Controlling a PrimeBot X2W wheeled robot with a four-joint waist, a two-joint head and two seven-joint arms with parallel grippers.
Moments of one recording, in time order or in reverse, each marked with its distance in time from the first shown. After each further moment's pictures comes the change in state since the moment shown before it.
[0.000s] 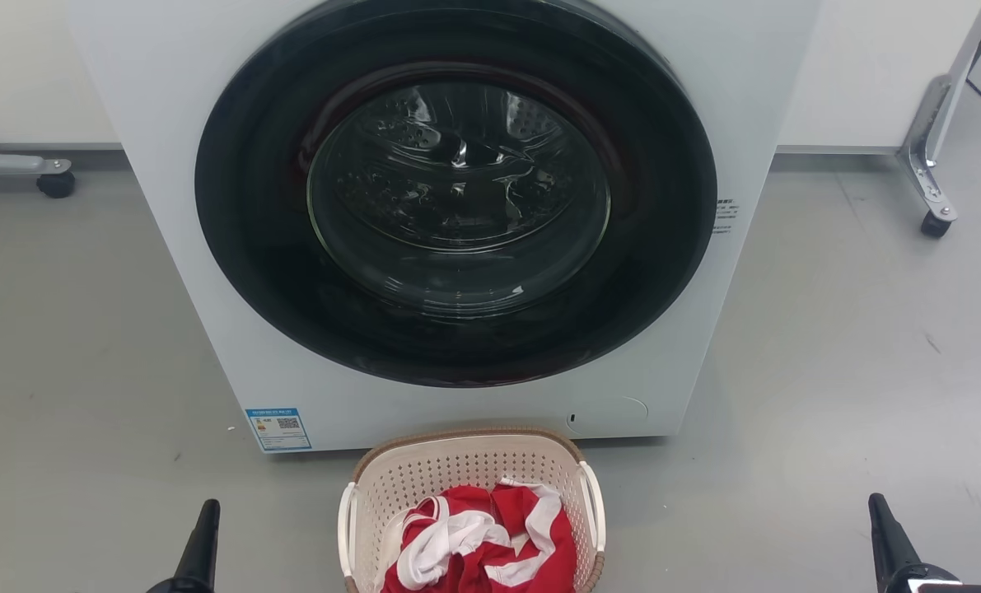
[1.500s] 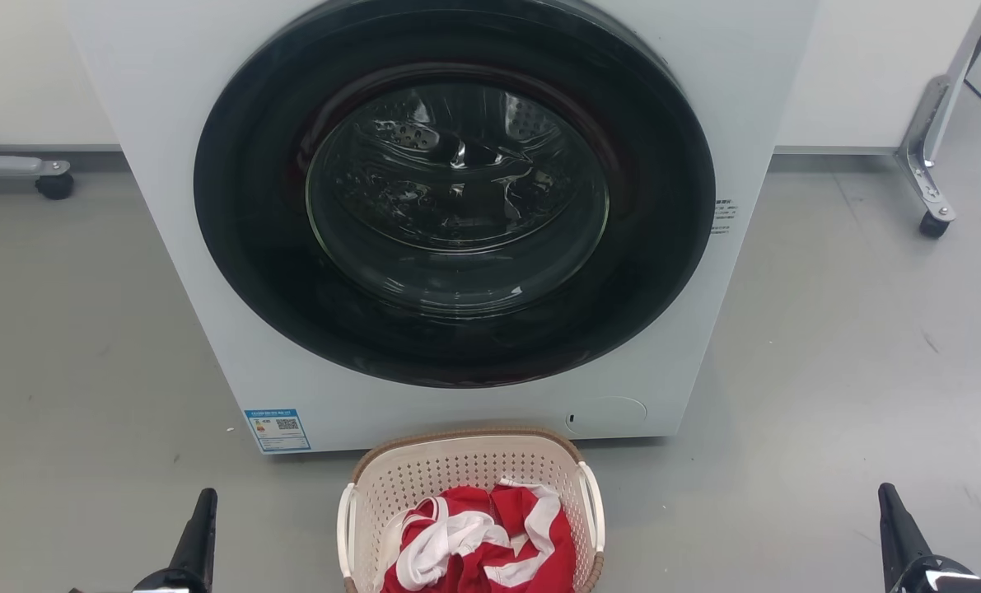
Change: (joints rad) left arm -0.020 -0.004 0.021 0.011 -0.125 -0.018 0.027; right arm -0.018 0.003 -0.037 0.010 0.109 0.020 0.029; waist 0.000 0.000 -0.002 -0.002
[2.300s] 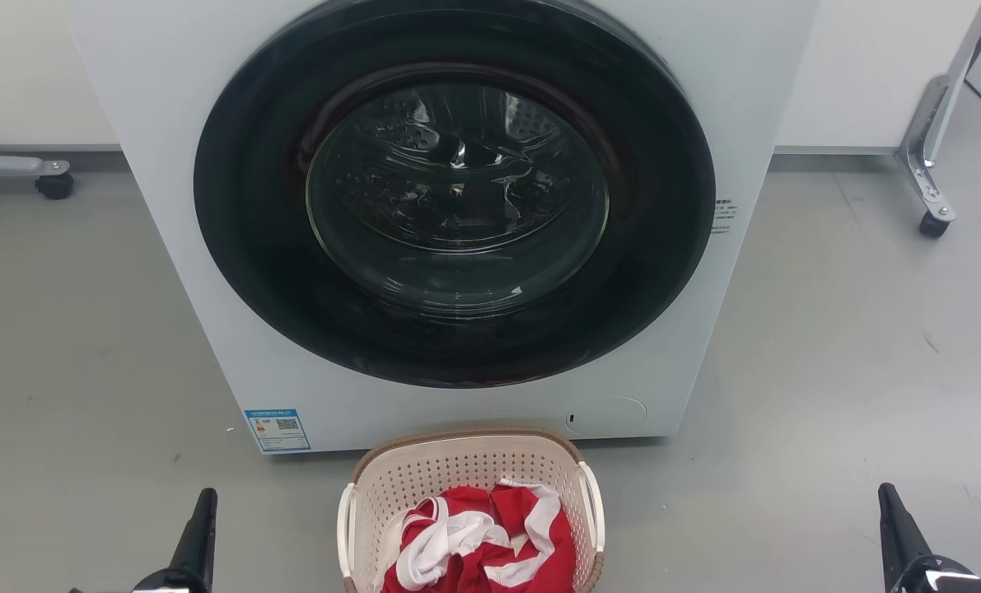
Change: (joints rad) left arm 0.000 0.000 0.000 0.000 0.000 0.000 0.000; right arm 0.000 0.000 0.000 0.000 0.000 0.000 0.000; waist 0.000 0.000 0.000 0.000
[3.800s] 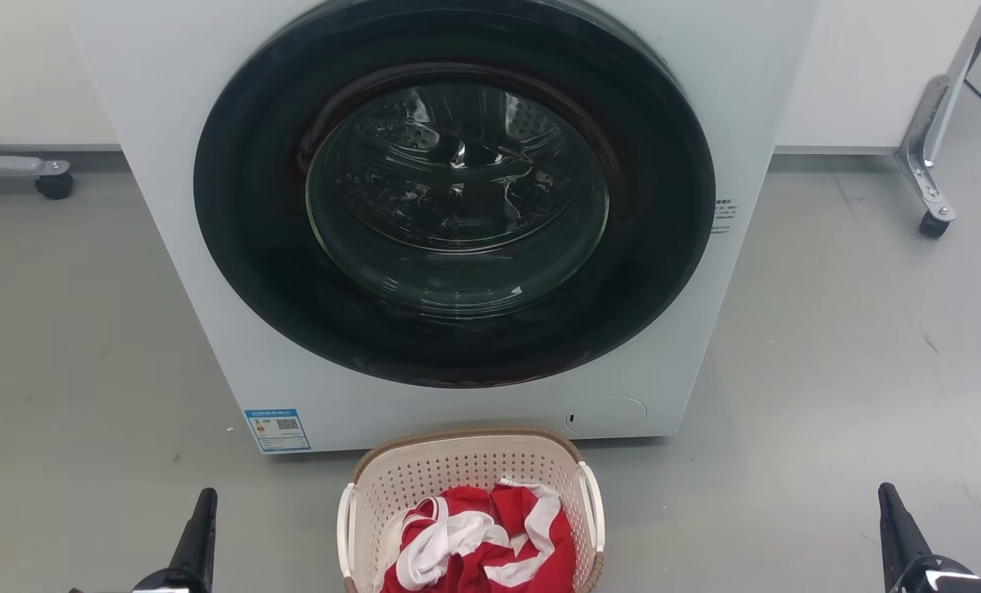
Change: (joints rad) left arm 0.000 0.000 0.000 -0.001 -0.001 0.000 0.000; right arm 0.000 0.000 0.000 -0.001 0.000 0.000 0.000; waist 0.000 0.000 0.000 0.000
